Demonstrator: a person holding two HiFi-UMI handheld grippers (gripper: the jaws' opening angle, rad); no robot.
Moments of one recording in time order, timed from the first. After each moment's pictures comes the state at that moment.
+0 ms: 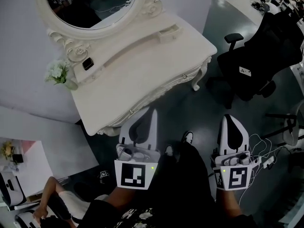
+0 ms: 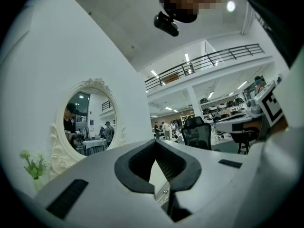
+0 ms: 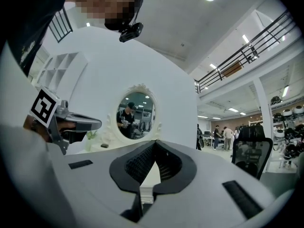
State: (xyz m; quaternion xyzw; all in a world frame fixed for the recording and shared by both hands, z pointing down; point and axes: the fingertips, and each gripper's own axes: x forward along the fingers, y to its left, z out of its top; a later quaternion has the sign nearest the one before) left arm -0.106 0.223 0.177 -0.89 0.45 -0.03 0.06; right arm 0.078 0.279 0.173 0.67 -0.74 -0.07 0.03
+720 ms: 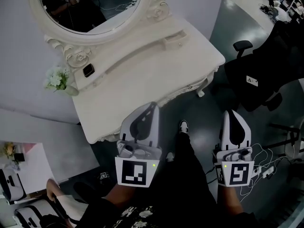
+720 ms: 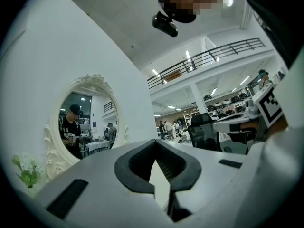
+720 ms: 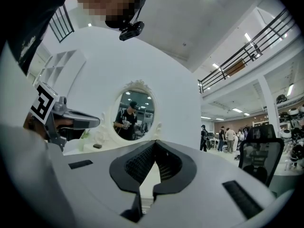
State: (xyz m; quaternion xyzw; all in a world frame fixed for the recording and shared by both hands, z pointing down) left arm -0.088 0.147 0.175 -0.88 0.46 -0.04 0.08; right arm 0.098 0.190 0.176 0.65 -0.75 -0.08 0.03
